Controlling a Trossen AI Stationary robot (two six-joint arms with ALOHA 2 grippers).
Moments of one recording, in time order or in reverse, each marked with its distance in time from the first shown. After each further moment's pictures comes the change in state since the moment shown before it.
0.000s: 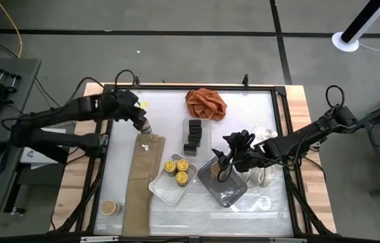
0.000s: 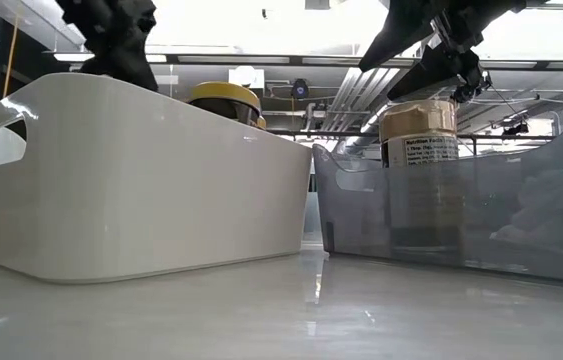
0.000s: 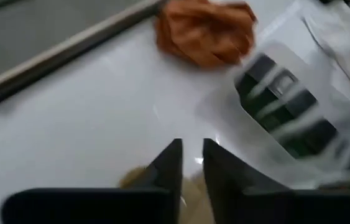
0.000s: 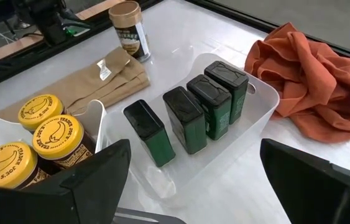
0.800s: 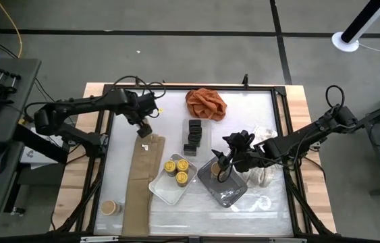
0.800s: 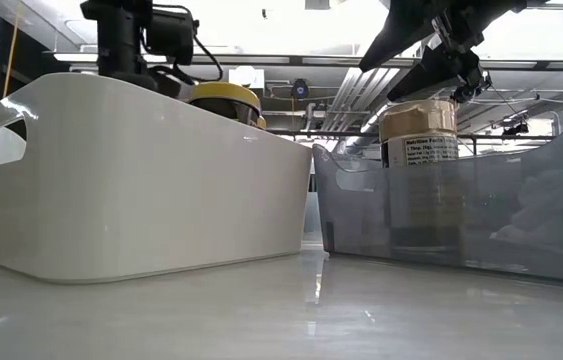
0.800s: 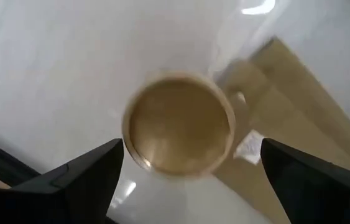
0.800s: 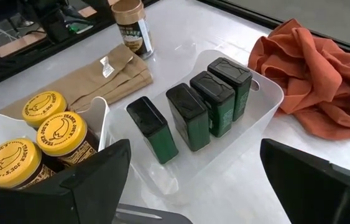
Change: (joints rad) left arm 0.095 0.436 0.114 -0.336 0.135 0.235; right arm 0.000 0.000 0.000 0.000 -0.017 0.005
